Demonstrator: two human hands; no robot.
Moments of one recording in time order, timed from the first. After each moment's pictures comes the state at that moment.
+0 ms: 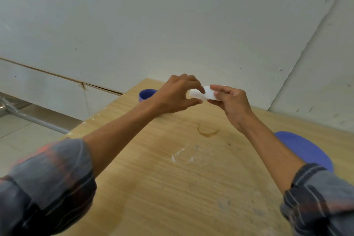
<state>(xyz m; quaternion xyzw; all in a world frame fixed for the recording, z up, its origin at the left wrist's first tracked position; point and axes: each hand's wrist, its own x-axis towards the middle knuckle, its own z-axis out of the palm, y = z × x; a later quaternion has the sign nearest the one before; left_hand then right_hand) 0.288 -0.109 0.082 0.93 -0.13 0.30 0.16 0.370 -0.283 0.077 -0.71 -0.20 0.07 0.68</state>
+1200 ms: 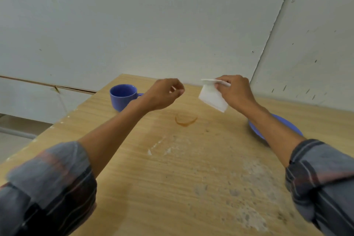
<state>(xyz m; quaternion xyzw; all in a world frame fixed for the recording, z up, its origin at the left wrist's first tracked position) 0.333 -0.137 0.053 0.93 -0.05 0.17 0.31 0.418 -0.357 0.069 -0.87 -0.26 -0.14 0.40</state>
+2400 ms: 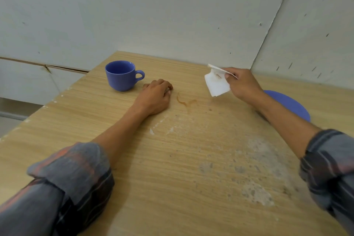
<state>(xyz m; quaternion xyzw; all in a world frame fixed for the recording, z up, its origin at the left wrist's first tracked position) 0.327 -0.122 -0.033 0.97 0.02 0.15 0.17 0.413 -0.369 0.028 -0.87 -0.21 -0.05 0.43</state>
